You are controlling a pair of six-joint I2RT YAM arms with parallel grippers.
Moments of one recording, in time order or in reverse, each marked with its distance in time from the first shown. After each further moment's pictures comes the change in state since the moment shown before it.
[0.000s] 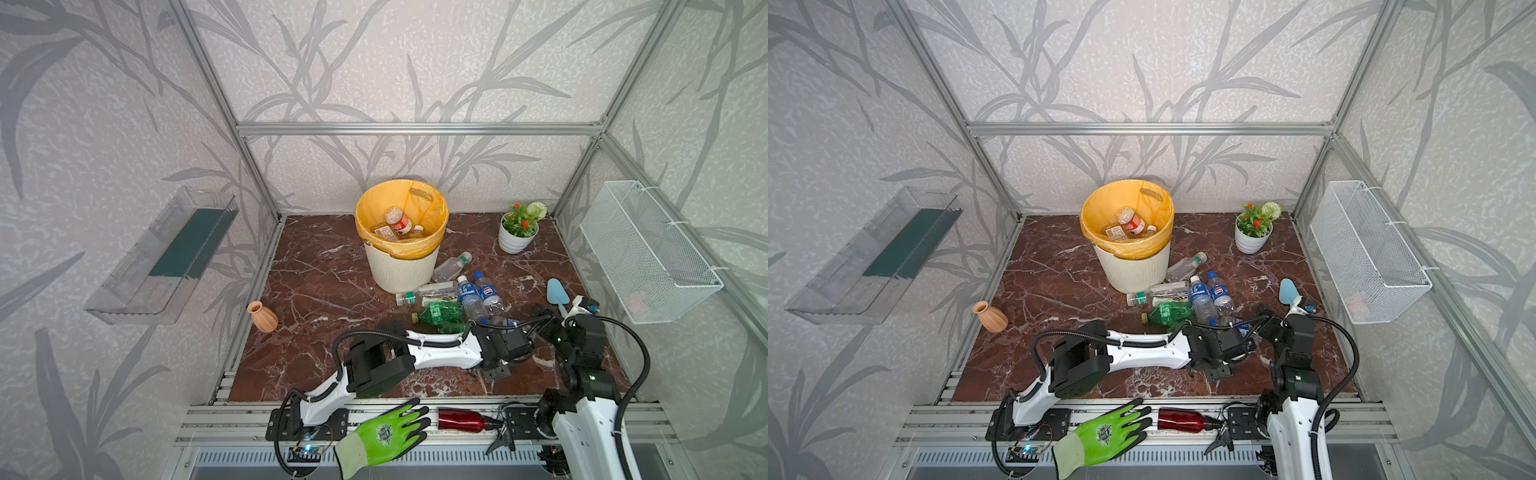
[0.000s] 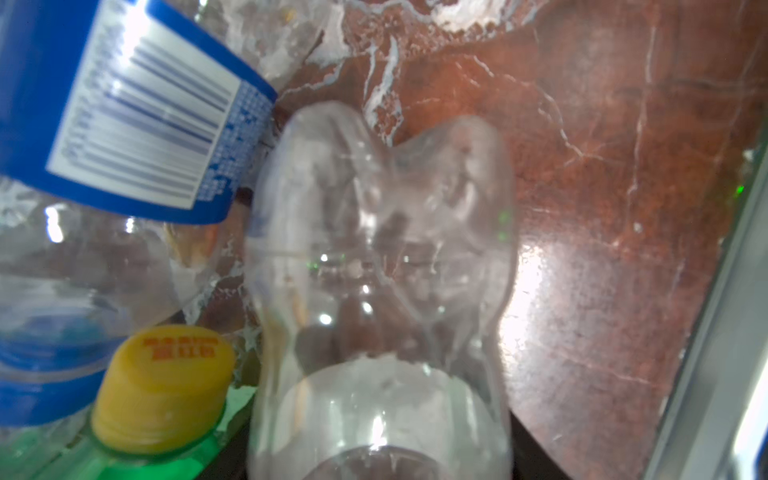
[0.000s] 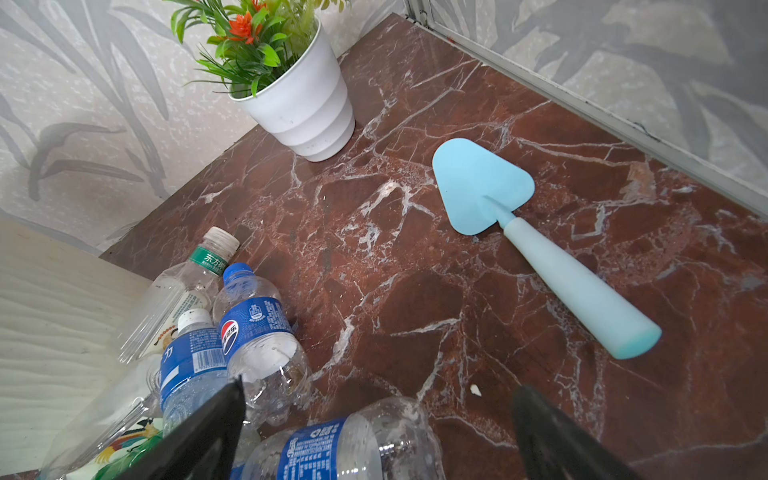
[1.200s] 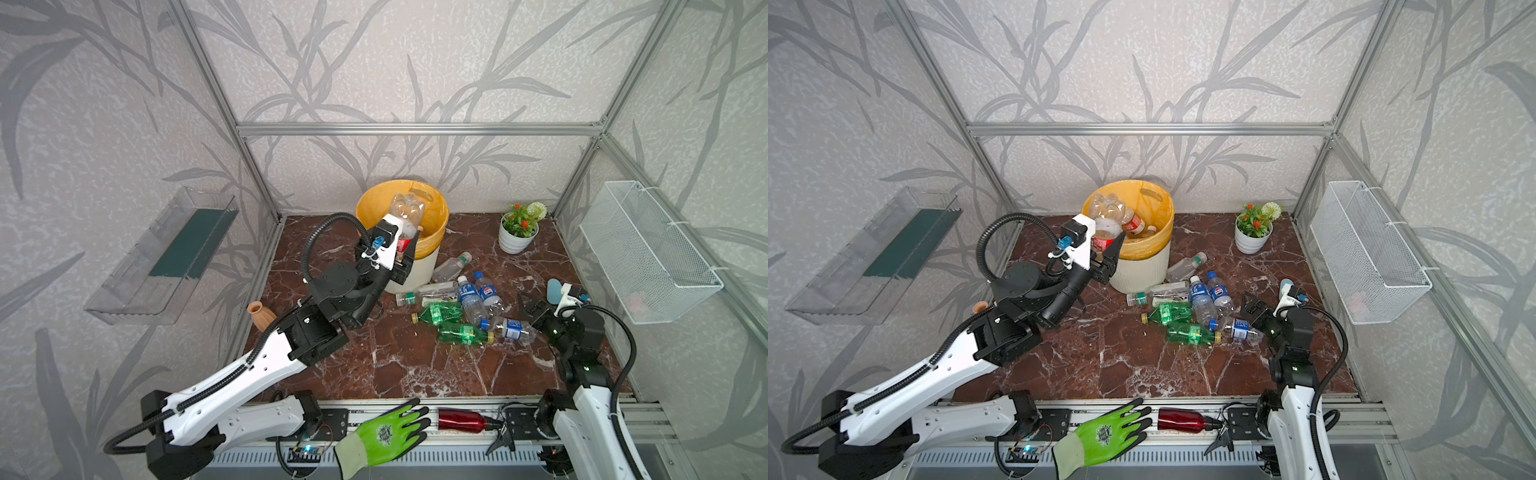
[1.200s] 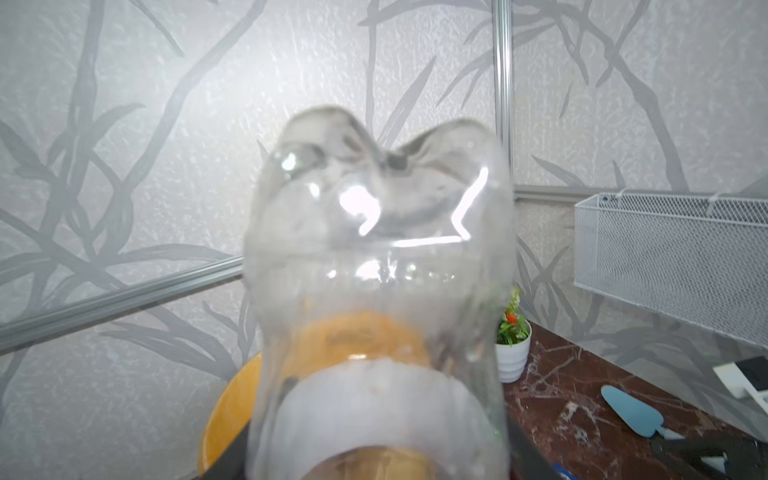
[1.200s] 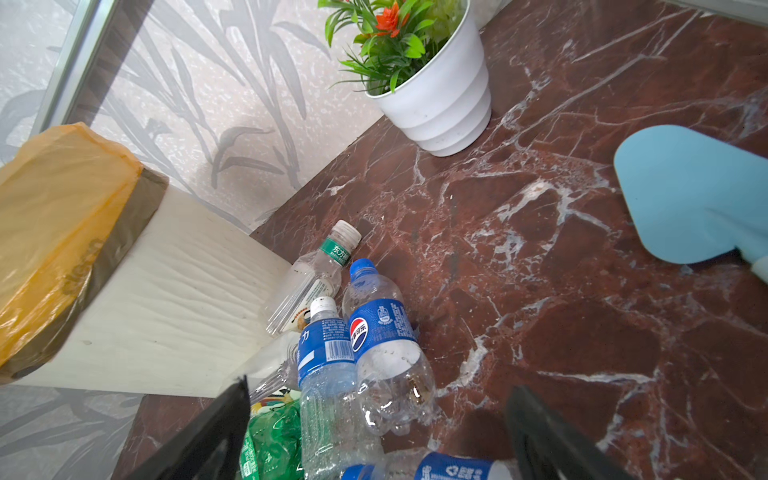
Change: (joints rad) left arm 0.380 -1.185 -0.538 0.691 -0.311 0.206; right arm -0.001 0.119 -0.040 0.319 -0.325 0.105
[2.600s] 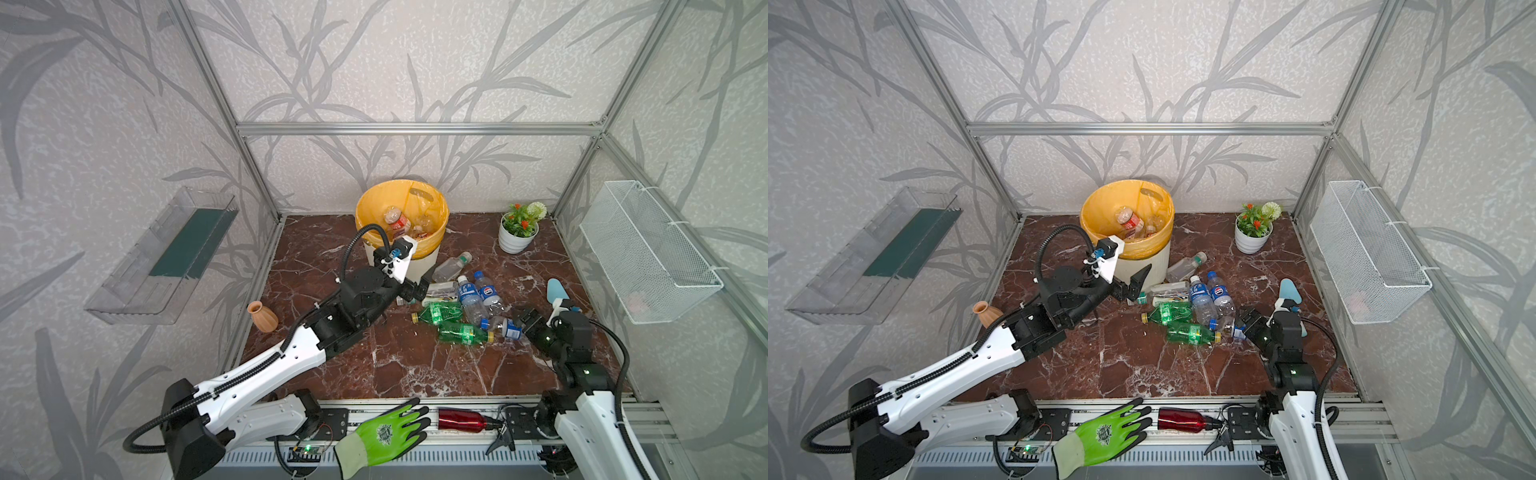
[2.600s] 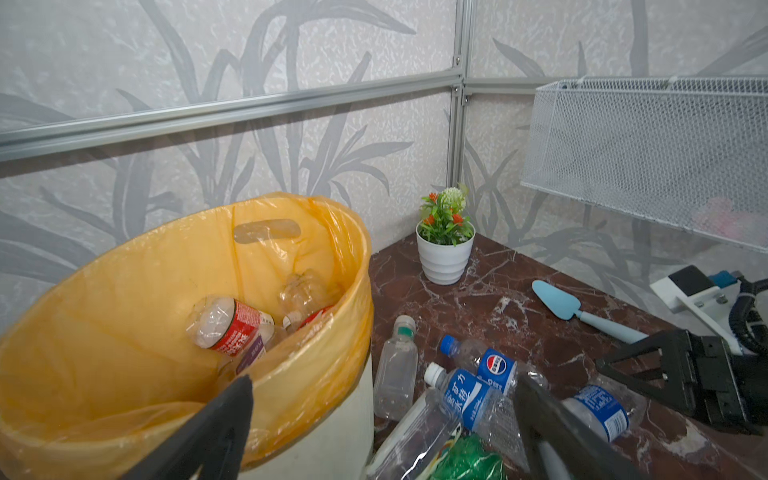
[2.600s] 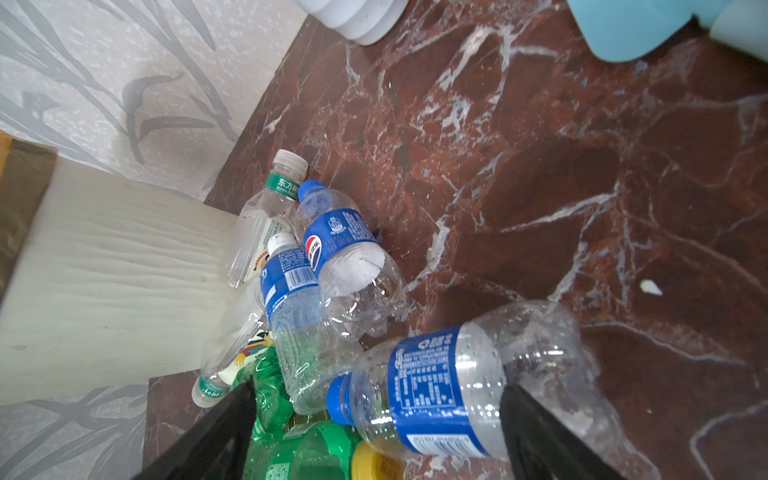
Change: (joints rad) left arm 0.049 0.029 -0.267 -0.026 0.197 -0.202; right arm 0.188 -0.048 0.042 -0.356 0.192 0.229
